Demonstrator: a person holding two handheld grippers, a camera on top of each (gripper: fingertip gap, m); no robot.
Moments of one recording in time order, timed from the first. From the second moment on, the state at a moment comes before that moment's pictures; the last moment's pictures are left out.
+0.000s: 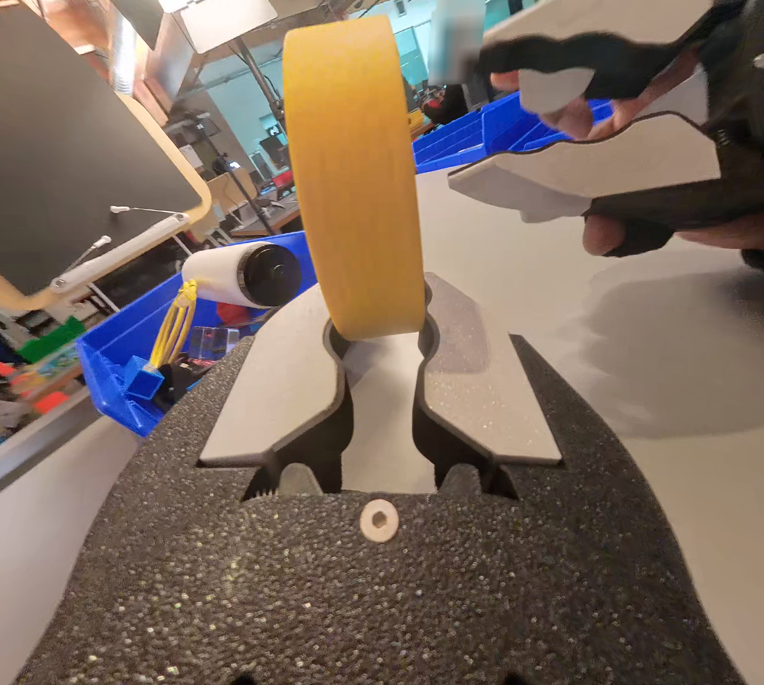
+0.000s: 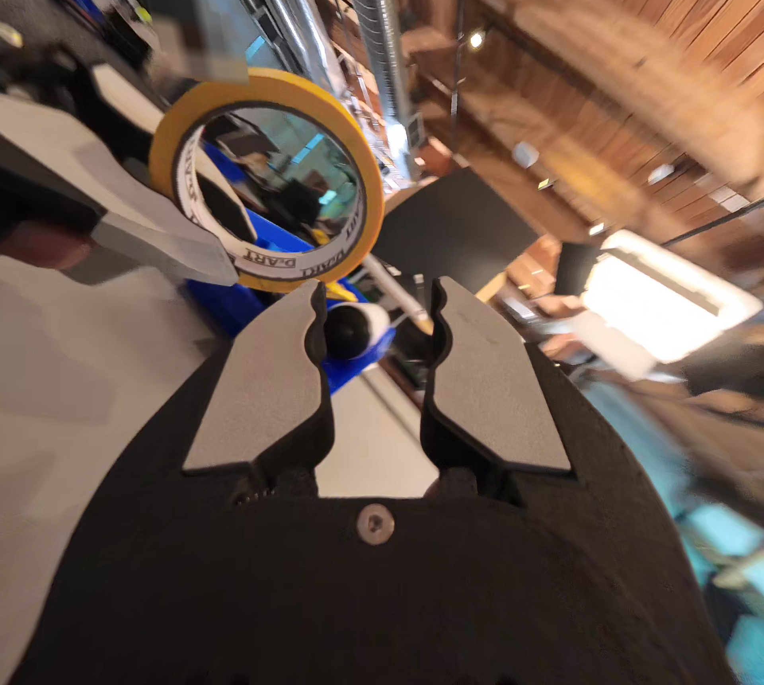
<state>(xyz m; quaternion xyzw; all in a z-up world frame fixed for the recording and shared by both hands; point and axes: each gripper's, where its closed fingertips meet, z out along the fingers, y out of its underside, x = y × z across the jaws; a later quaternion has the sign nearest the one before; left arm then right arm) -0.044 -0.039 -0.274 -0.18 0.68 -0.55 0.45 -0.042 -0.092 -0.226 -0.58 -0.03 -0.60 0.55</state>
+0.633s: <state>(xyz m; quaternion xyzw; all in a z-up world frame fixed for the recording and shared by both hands) -0.057 -0.071 -0.282 -0.09 0.69 -0.52 0.49 -0.045 -0.104 -0.211 -0.52 -0.01 -0.69 0.50</state>
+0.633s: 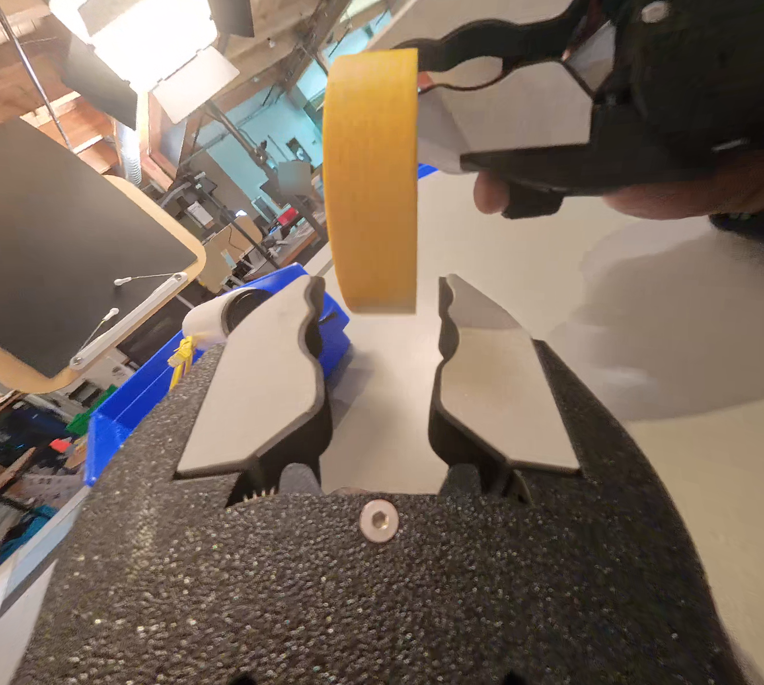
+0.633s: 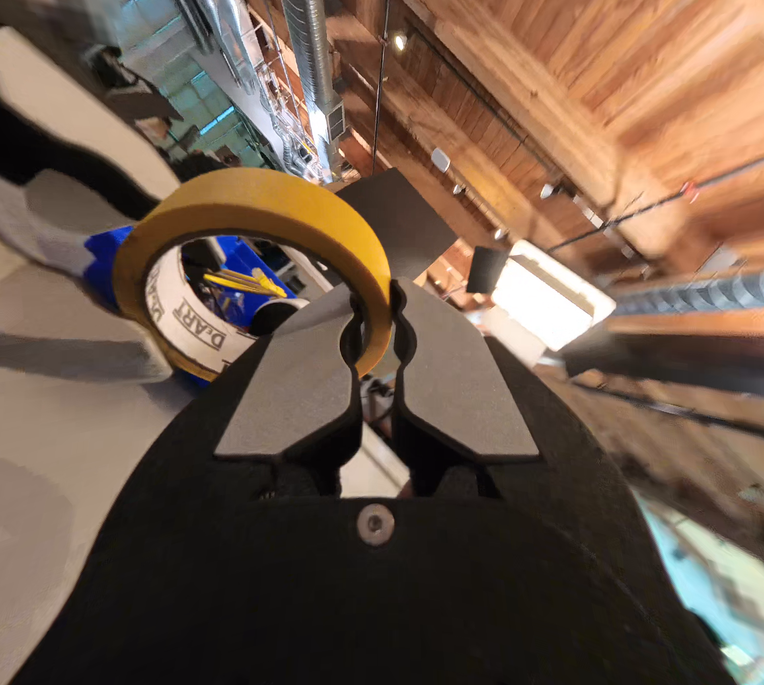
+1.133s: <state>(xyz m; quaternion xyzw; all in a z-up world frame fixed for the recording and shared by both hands) -0.071 -0.091 -0.267 -0.08 0.66 -0.59 0.46 -0.015 -0.108 -0.228 -0.48 0.28 -0.03 0.83</state>
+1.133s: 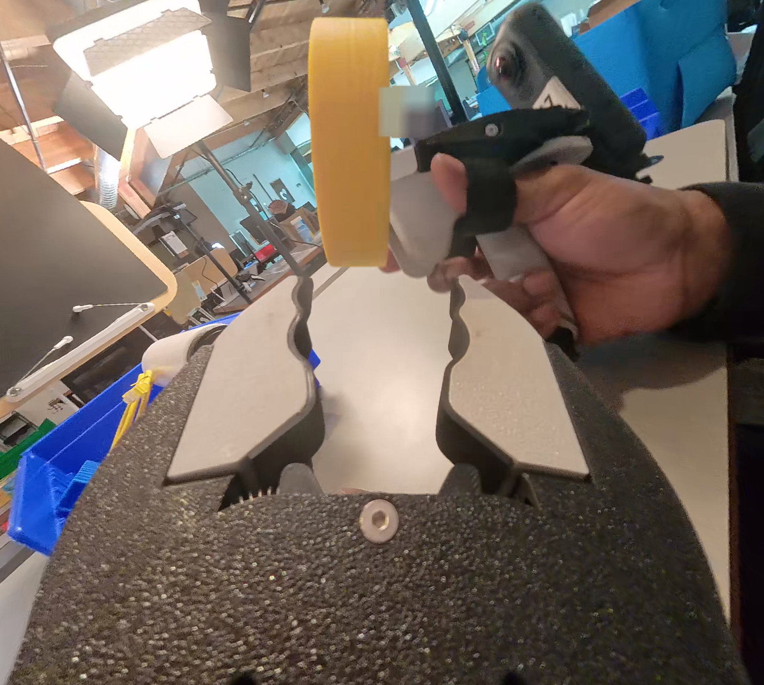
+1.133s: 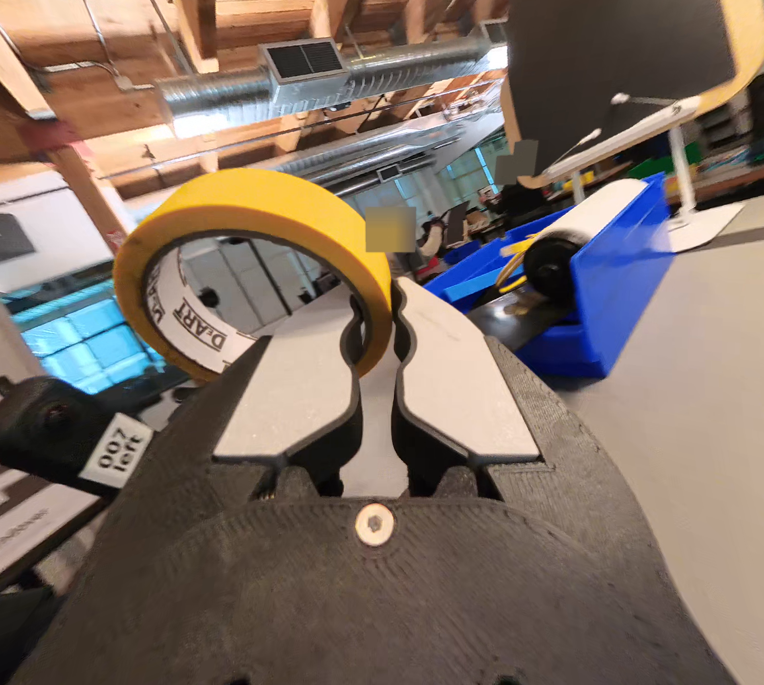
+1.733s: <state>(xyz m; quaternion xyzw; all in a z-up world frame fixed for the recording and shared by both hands) -0.074 -0.080 -0.252 -0.08 0.61 -0.59 0.52 -0.024 -0.073 -0.247 -0.50 0.30 0.10 0.80</state>
